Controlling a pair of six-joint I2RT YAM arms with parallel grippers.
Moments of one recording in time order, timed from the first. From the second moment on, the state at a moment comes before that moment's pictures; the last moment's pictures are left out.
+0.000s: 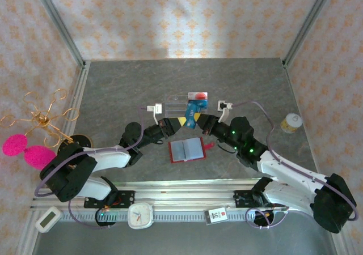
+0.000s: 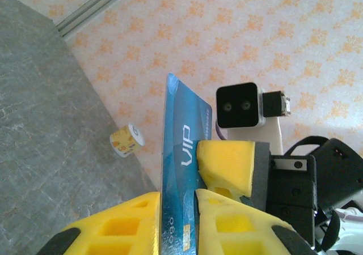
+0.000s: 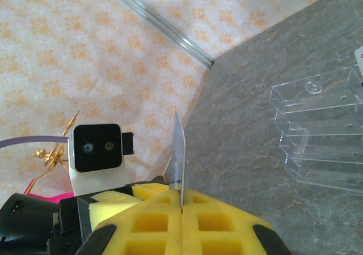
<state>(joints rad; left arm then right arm) -0.62 1.39 0.39 1.16 0.44 -1.07 0.73 0.98 0.51 0.38 -0.13 0.88</state>
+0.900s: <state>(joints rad) -0.50 1.51 1.23 -0.07 0.65 0.02 0.49 0.73 0.50 -0.06 -0.07 0.79</state>
